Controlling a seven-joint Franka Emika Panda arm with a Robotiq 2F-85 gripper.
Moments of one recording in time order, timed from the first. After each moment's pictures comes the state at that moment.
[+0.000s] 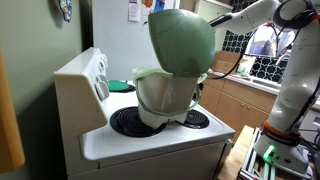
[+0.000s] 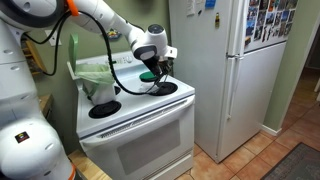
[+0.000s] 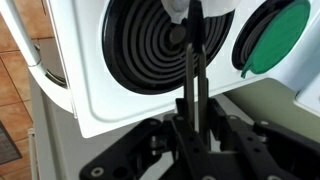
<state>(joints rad) -0.03 0.09 0.02 -2.09 0.78 2.68 -0.23</state>
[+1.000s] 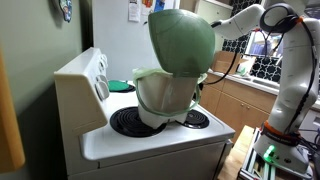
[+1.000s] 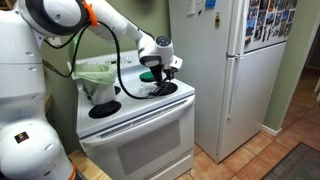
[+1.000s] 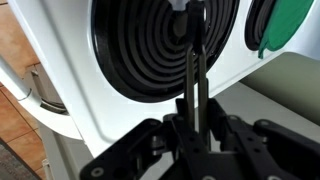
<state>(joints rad) -0.03 0.23 0.02 -2.00 0.97 2.71 -0.22</state>
